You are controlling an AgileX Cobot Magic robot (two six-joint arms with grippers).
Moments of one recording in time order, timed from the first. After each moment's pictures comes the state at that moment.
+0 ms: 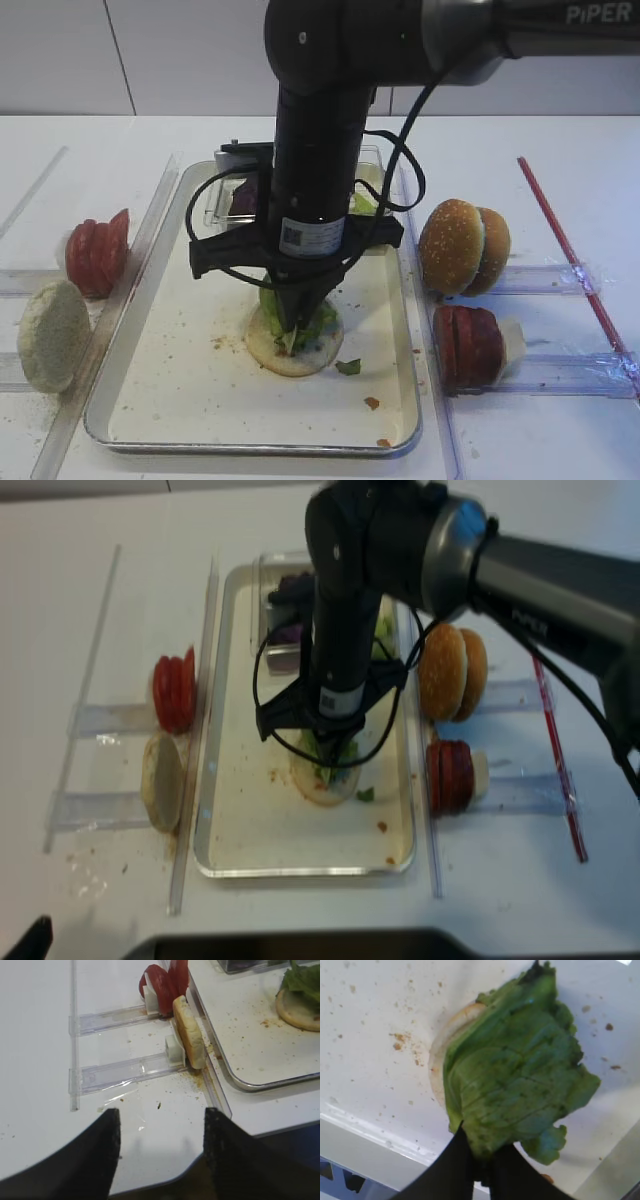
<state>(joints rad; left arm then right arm) -0.09 -0.02 -0.49 -0.02 1.18 0.06 0.75 1.99 -1.60 0.22 1.23 0.26</state>
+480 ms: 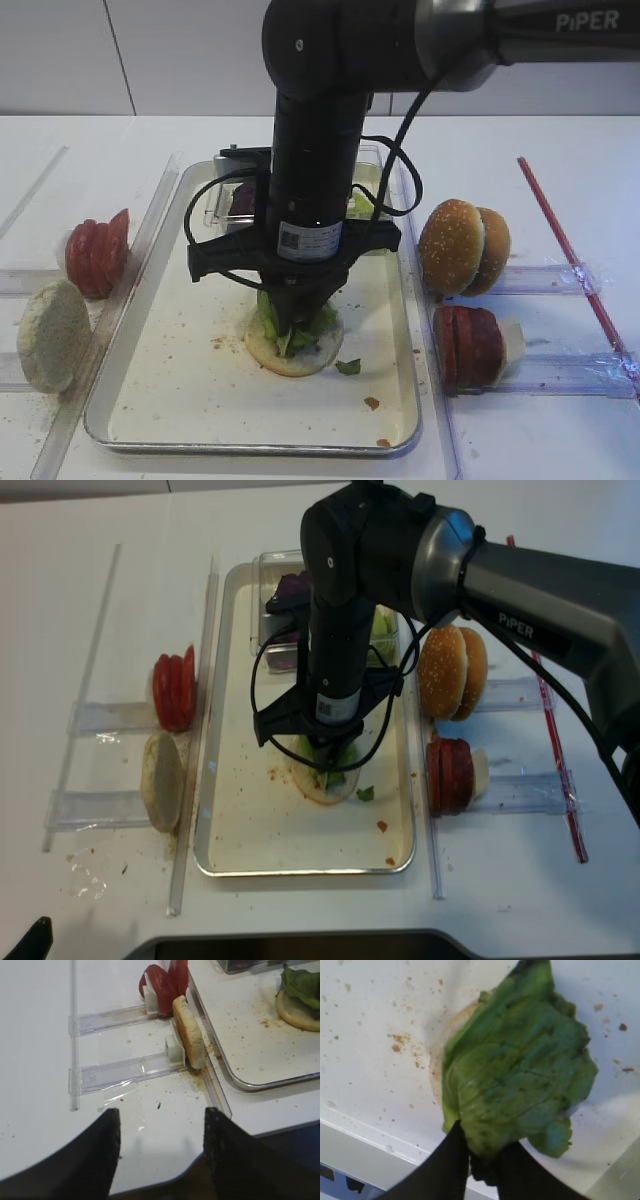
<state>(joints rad) -0.09 -0.02 -0.49 -0.02 1.18 0.06 0.75 2.00 -1.60 0.23 1.22 0.26</state>
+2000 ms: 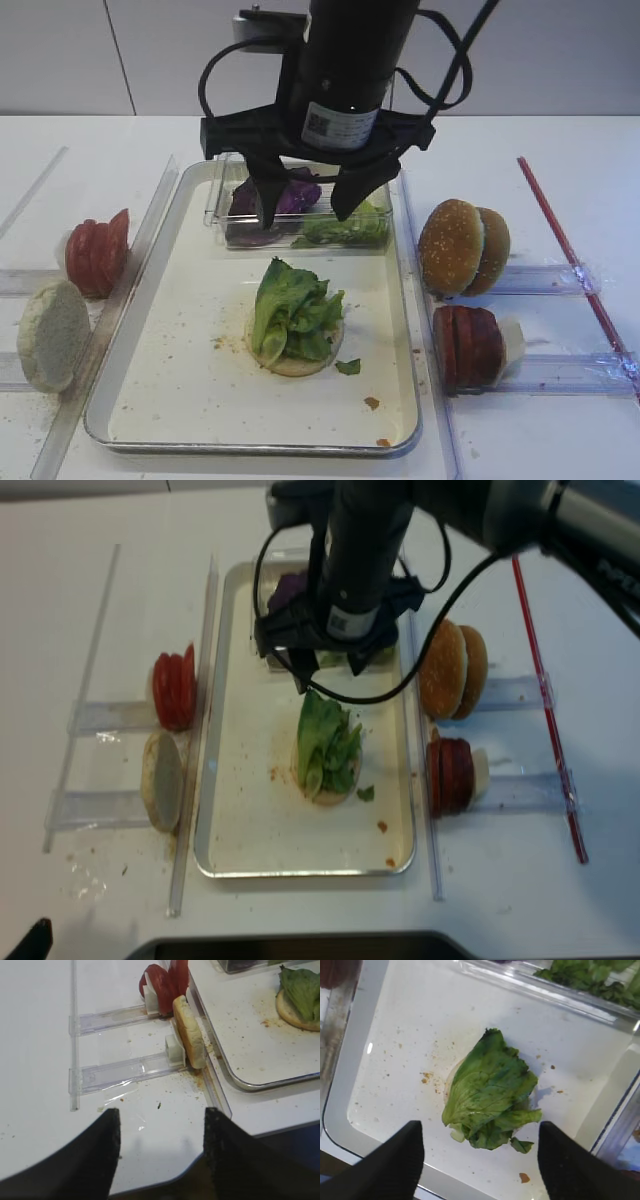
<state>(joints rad) -0.09 -0.02 -0.49 -0.02 1.18 0.06 0.70 1.85 -1.69 0.16 1.23 0.29</state>
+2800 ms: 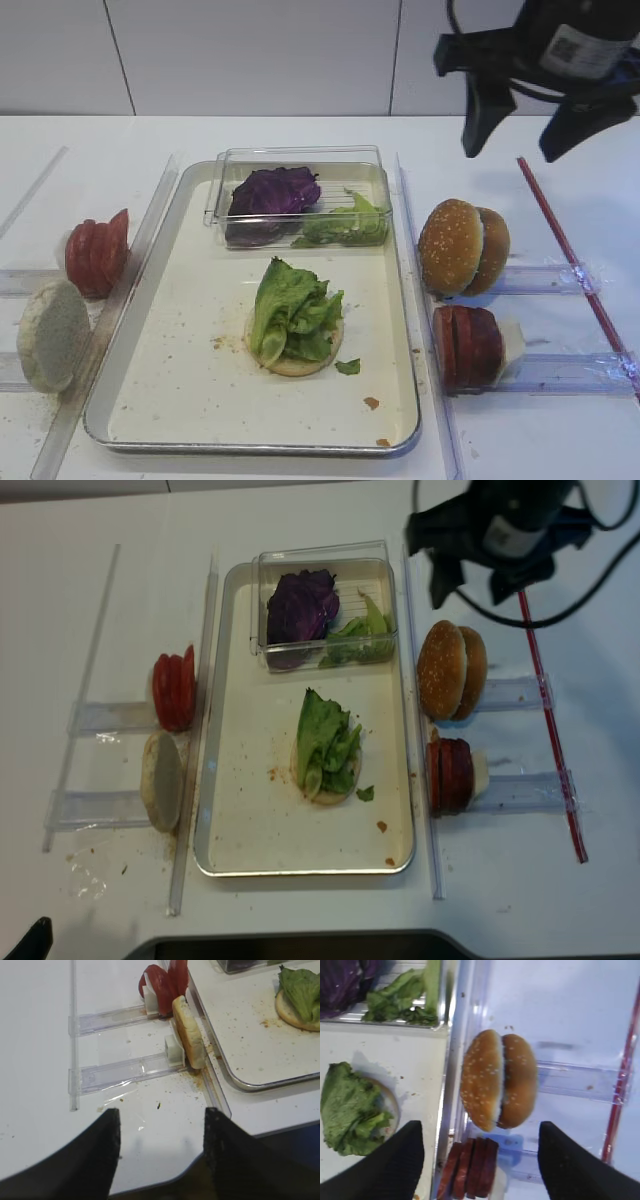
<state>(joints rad) -0.09 -0.02 -0.49 -0.02 1.18 0.06 0.35 1.60 -1.47 0.10 1.24 0.23</state>
